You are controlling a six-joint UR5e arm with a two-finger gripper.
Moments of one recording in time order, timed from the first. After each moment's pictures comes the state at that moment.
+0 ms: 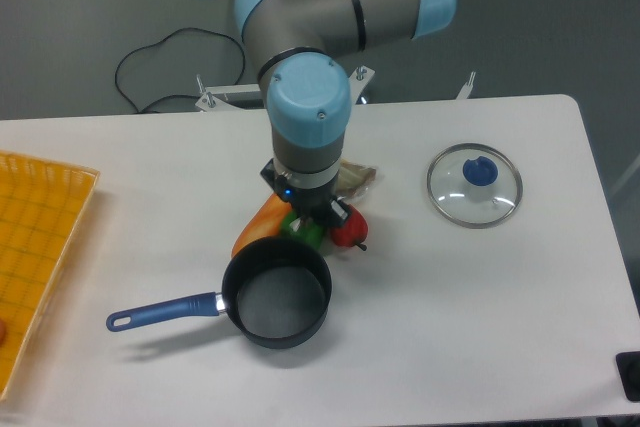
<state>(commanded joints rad) 2.33 -1.92 -1.37 -1.44 1.48 0.88</state>
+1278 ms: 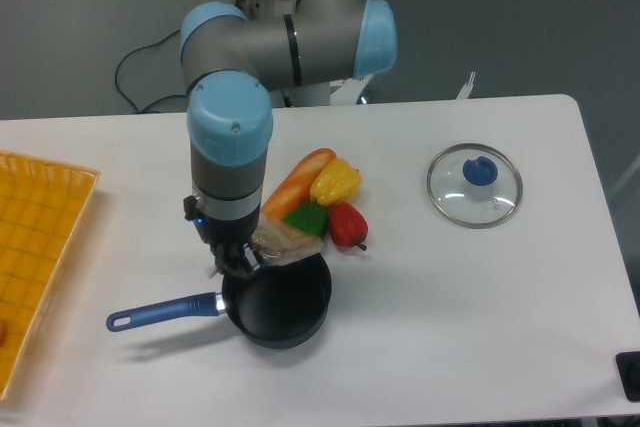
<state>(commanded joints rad) 2.21 -1.99 -1.33 -1.29 1.37 1.03</state>
